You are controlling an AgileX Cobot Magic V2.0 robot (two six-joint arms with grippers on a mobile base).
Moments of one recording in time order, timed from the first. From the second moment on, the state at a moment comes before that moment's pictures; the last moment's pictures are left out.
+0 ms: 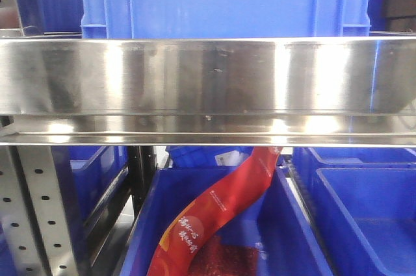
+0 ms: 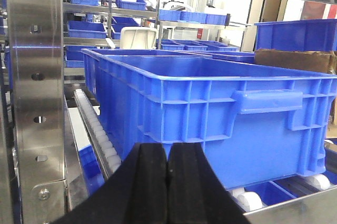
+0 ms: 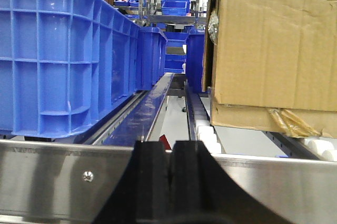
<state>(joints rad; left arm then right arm) -0.41 0.44 -0.44 -0.18 0.02 0.11 -0.09 0.01 0.00 0.05 -0.02 -0.04</state>
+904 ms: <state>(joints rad) -0.41 0.42 -0.42 -0.11 0.02 0.11 -0.09 0.00 0.00 0.05 -0.02 -0.04</state>
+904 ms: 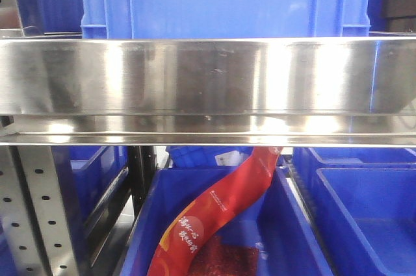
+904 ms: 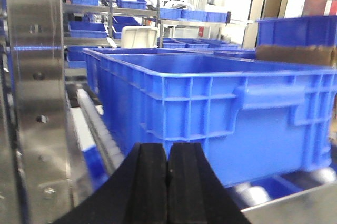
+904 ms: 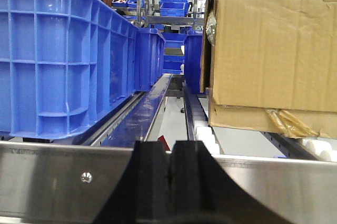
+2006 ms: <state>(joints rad) -0.05 0.01 0.00 0.06 0.03 -0.07 -0.09 0.00 0.00 0.05 -0.02 -0.04</state>
